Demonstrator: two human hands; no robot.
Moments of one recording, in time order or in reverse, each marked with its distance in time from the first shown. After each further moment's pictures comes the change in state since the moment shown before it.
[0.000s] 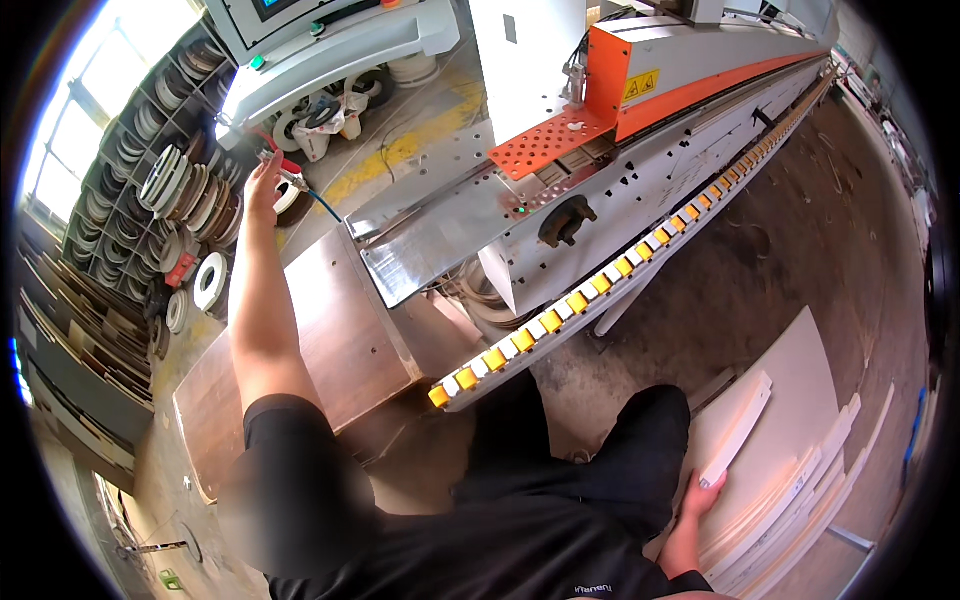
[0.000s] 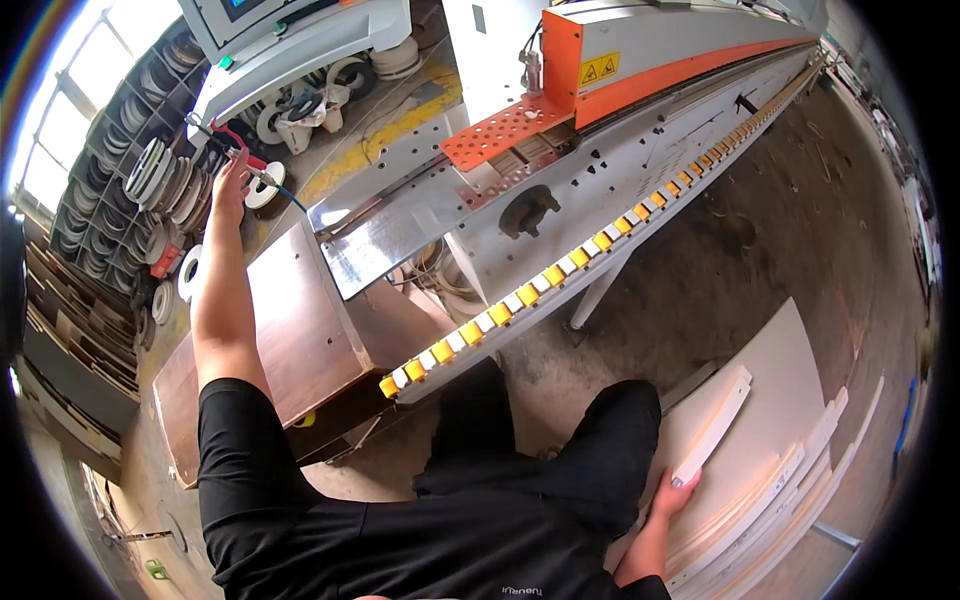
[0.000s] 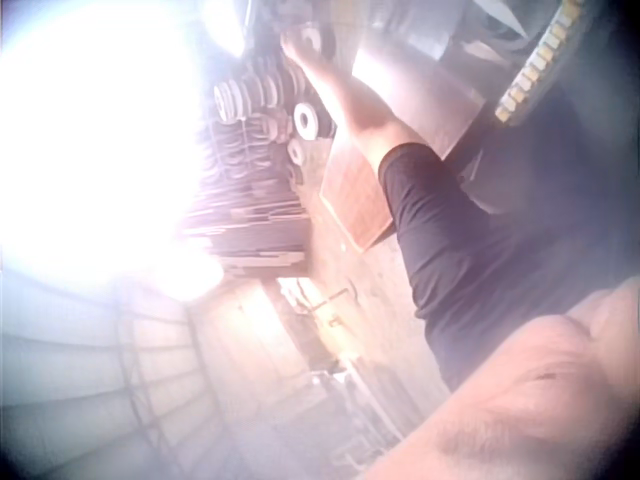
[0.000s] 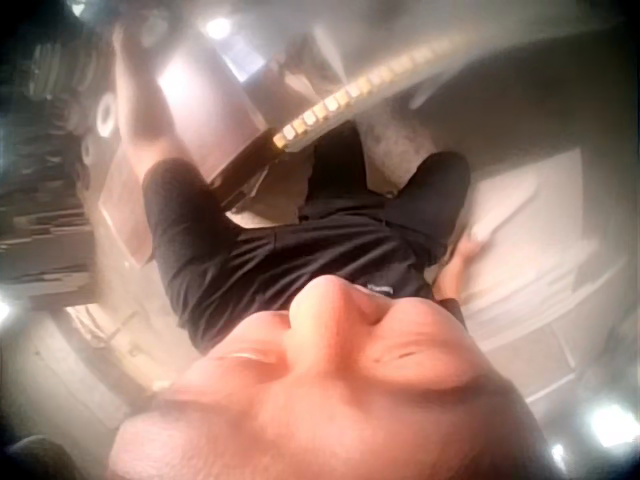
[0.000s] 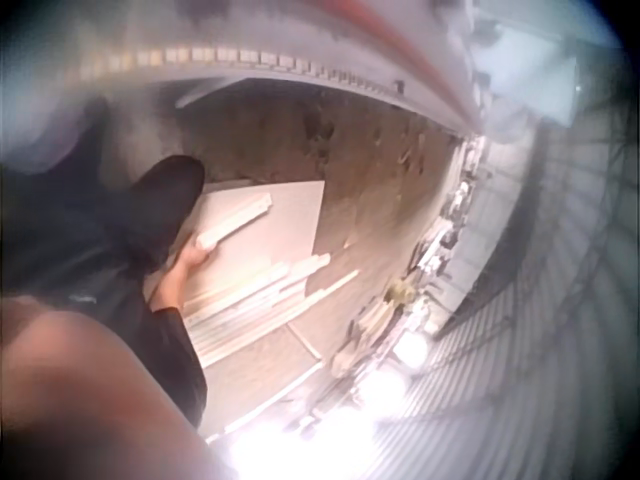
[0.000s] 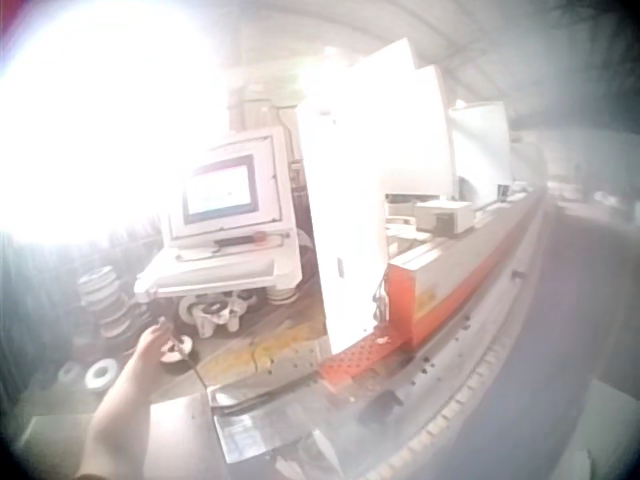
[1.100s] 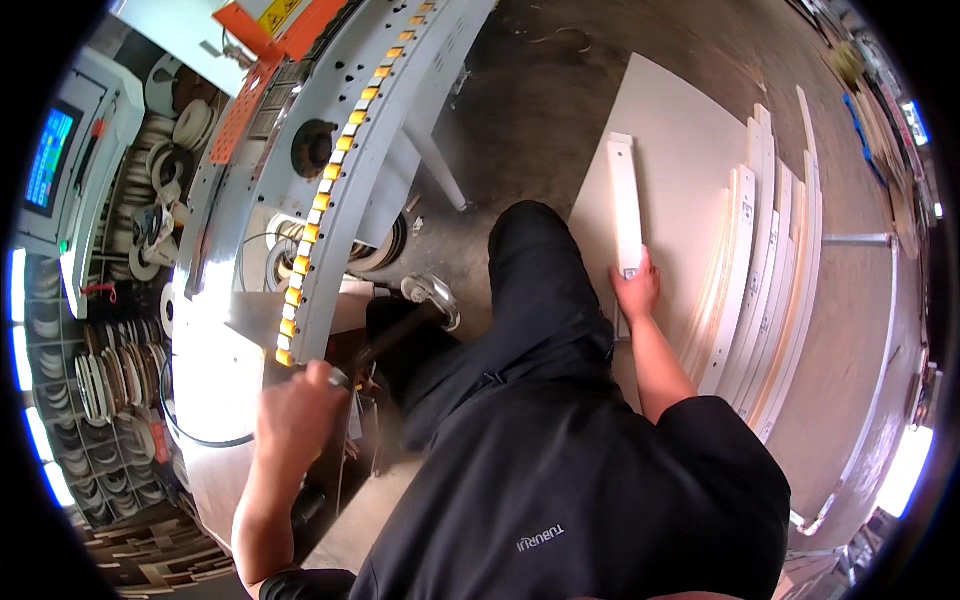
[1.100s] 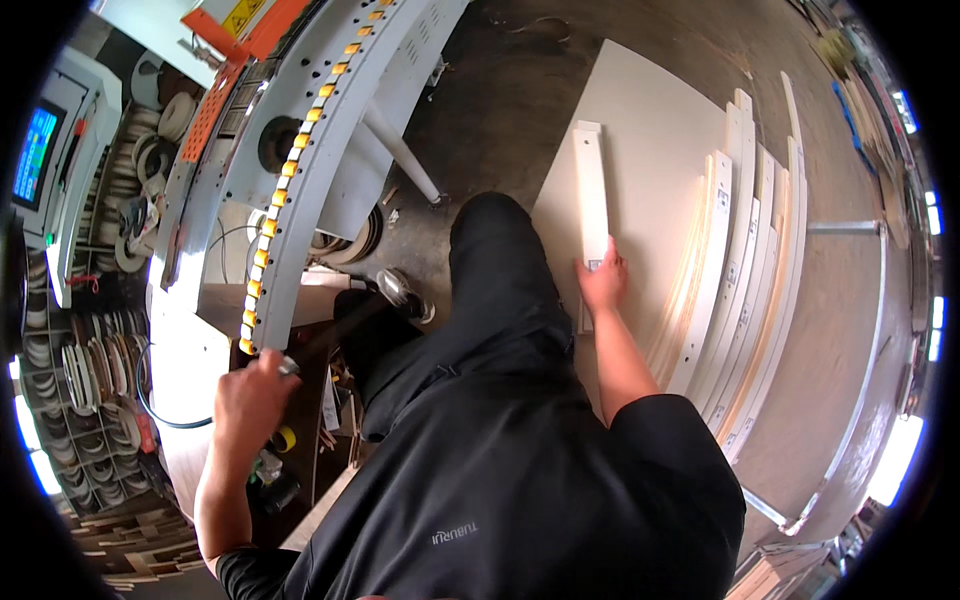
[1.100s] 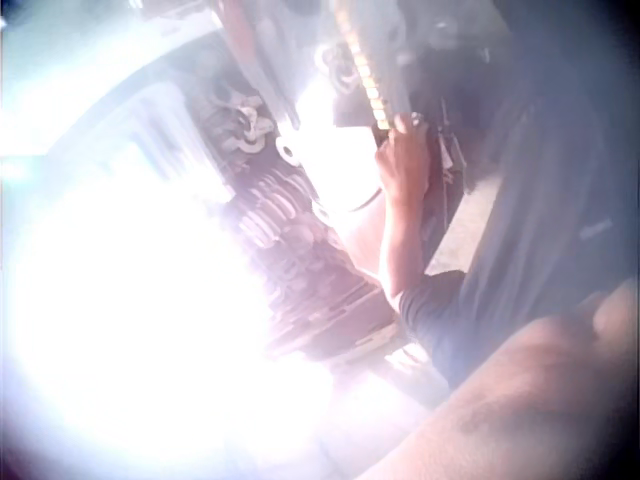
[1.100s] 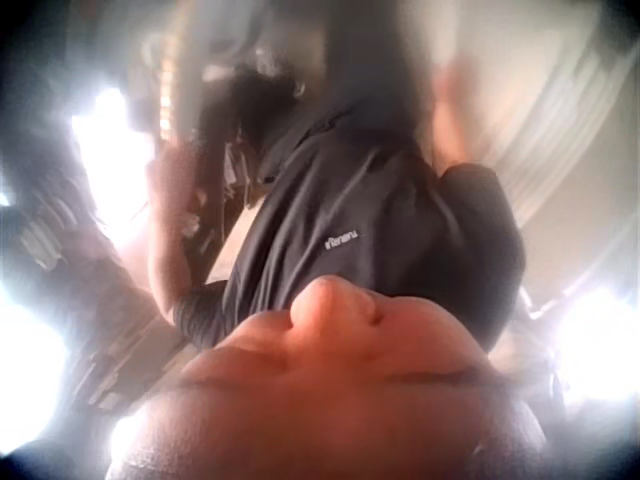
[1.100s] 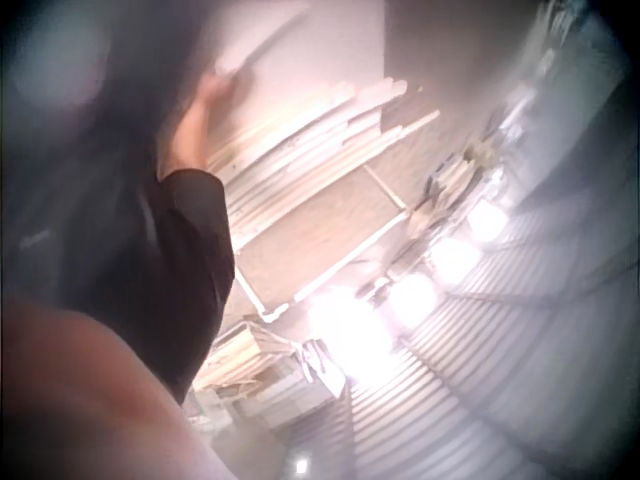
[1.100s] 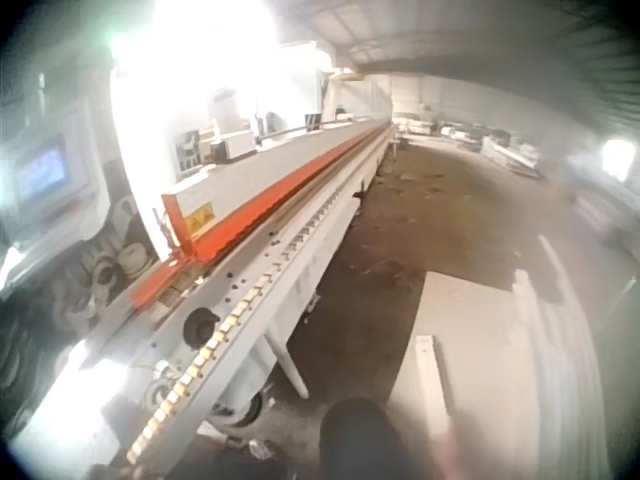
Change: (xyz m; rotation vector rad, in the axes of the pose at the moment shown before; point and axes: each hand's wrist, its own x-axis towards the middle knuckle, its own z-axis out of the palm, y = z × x) left_hand -0.565 0.069 0.070 1.596 -1.069 0.965; right_hand -0.020 -0.020 -0.014 -0.049 -0.025 -0.031
